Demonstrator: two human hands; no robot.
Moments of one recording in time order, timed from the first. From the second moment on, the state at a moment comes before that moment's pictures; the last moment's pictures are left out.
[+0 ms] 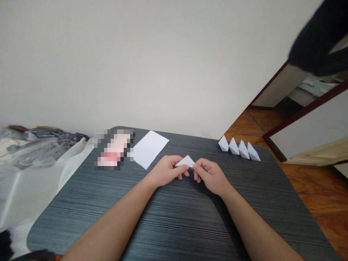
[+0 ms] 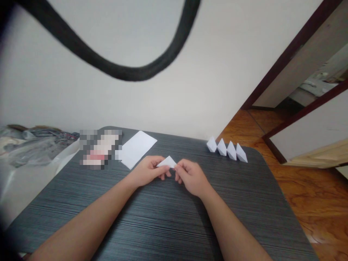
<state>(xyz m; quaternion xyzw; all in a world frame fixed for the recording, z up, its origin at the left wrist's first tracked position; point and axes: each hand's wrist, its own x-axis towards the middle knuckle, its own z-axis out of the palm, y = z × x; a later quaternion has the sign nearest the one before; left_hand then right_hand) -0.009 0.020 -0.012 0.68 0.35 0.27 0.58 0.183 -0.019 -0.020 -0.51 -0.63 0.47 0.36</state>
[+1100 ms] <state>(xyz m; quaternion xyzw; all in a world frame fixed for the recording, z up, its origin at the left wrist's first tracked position) -0.009 0.018 -0.011 0.67 0.35 0.27 0.60 0.181 -0.019 -0.017 -0.50 -0.65 0.46 0.35</state>
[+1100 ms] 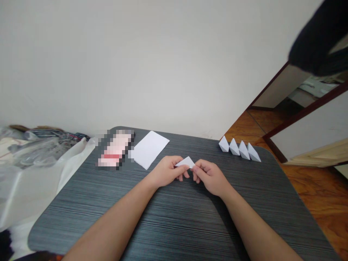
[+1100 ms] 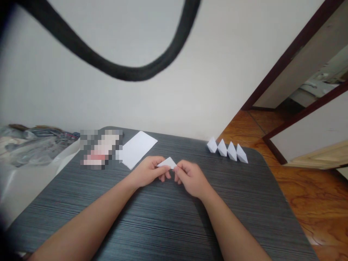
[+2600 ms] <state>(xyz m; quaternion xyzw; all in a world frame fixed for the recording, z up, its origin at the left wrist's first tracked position) -0.013 0.020 -0.011 0.65 0.38 0.33 0.57 0.189 -0.016 -0.023 -0.52 -0.58 0.47 0.42</state>
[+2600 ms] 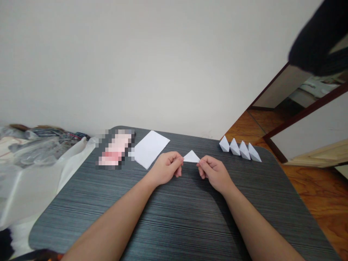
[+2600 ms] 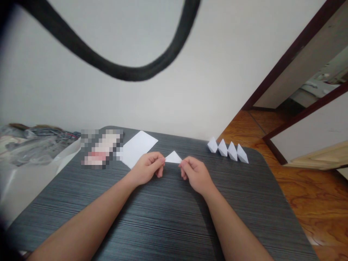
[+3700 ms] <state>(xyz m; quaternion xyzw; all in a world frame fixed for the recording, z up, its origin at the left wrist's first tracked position) -0.011 0.019 -0.015 0.66 0.38 0.28 0.58 0.186 -0.019 -0.018 -0.48 -0.68 0.45 0.33</state>
